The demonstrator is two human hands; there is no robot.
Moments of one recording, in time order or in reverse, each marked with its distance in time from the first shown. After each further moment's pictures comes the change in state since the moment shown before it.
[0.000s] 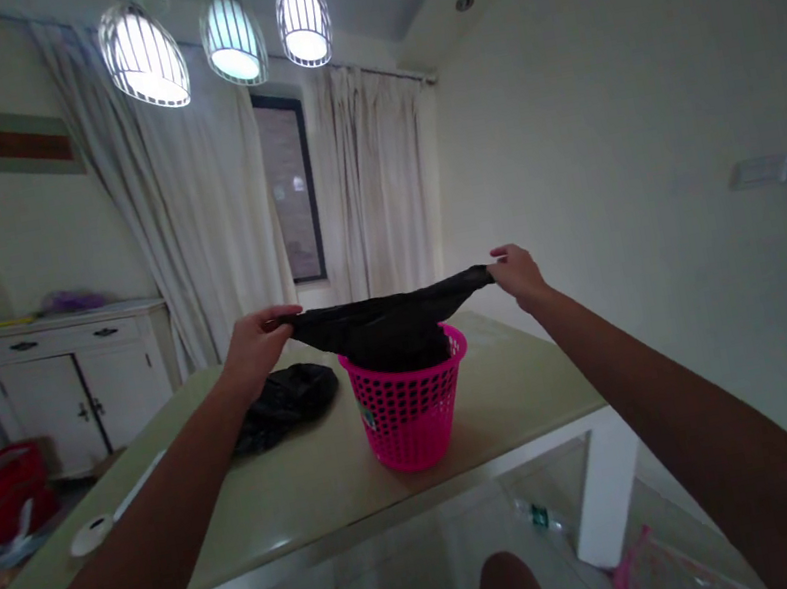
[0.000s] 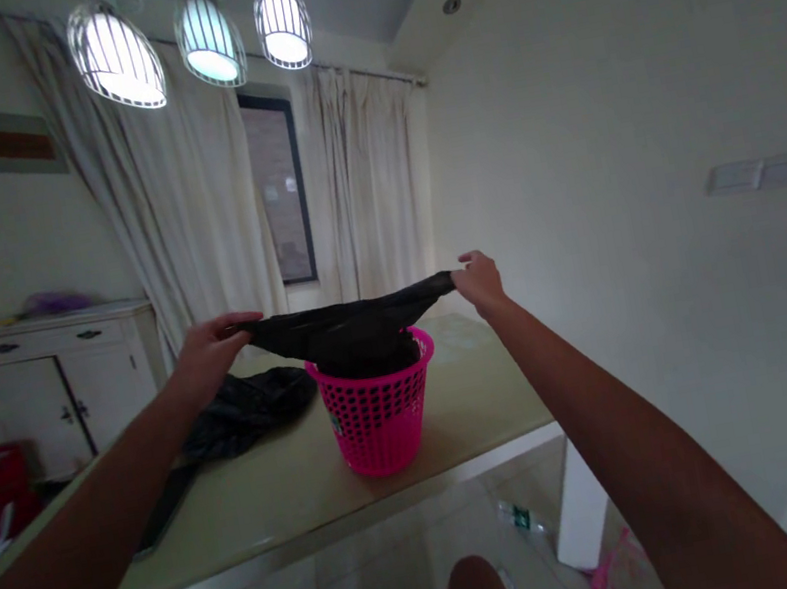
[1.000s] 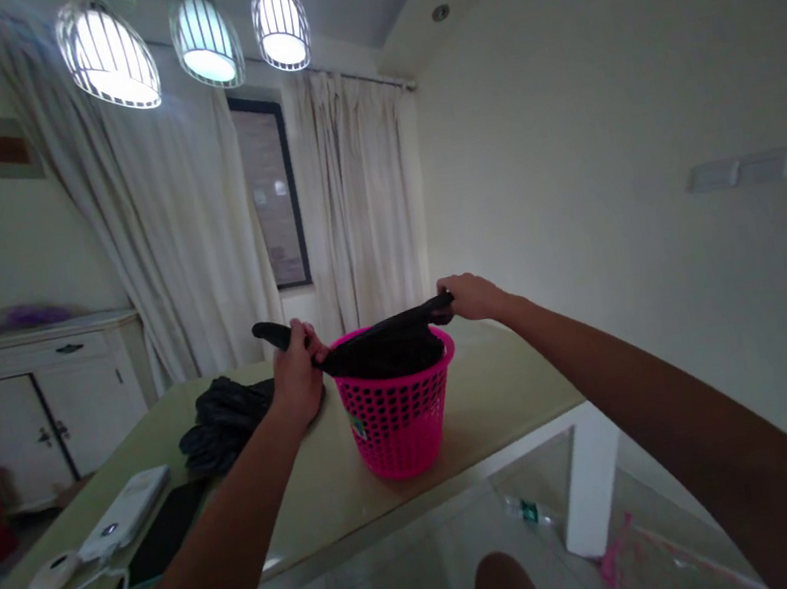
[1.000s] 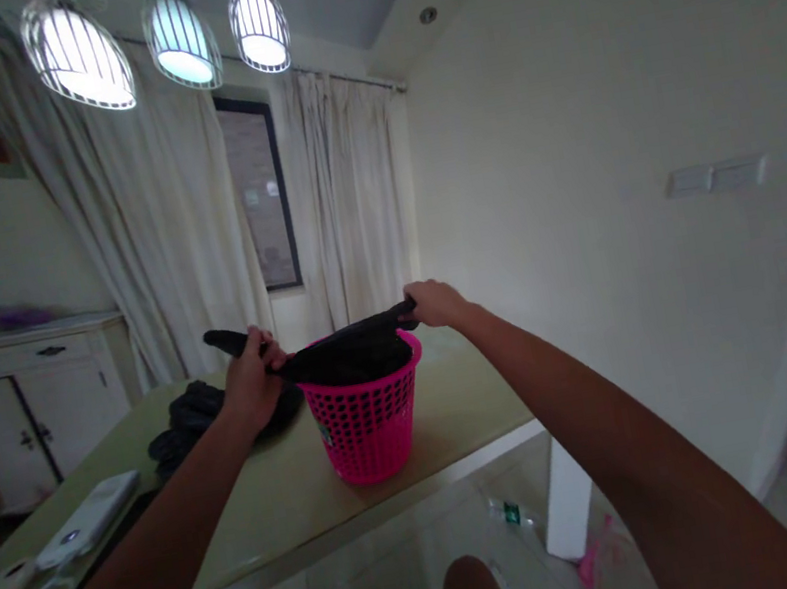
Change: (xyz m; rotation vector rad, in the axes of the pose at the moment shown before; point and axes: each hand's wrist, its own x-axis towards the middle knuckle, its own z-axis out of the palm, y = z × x) left_hand -0.033 -0.009 0.088 -0.758 0.081 -0.262; right_hand -0.007 -0.003 0.022 -0.588 -0.577 -0.463
